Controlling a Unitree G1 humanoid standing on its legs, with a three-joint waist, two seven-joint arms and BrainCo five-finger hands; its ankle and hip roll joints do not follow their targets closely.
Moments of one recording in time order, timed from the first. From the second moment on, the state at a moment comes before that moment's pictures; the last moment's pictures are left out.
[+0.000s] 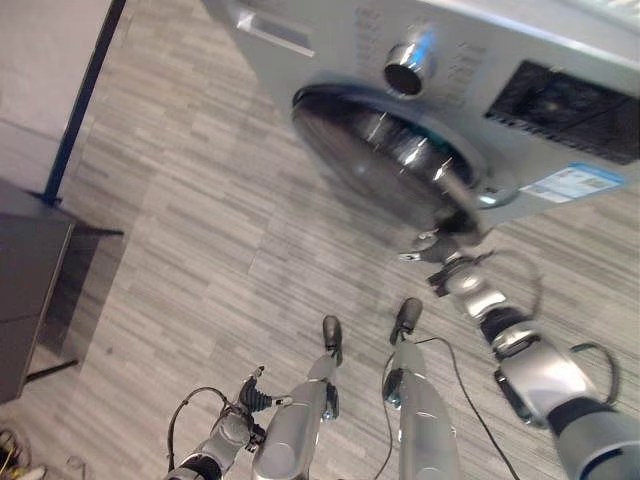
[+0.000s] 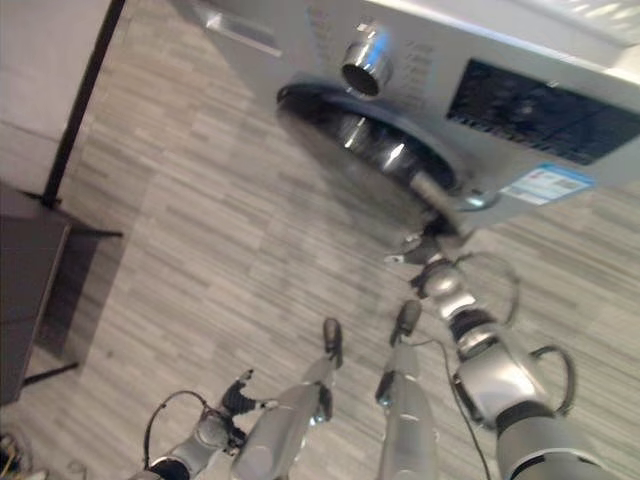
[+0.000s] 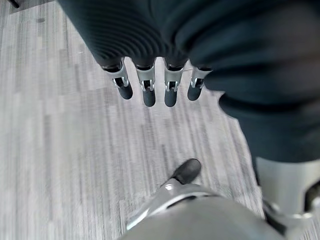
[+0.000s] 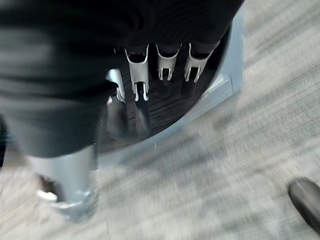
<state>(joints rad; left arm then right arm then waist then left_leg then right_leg) -0.18 0.20 -0.46 1.07 0.00 -0.17 0.23 -0.97 -0.57 0.53 1.24 0.09 -0.10 -0.16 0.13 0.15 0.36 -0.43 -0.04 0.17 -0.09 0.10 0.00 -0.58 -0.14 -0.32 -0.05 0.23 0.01</state>
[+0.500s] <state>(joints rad) -0.19 0.22 -0.48 1.09 0.00 -0.17 0.23 -1.00 -0.63 0.56 1.25 0.06 -0.10 -0.21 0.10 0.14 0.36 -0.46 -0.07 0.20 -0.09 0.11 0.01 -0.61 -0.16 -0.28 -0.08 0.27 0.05</state>
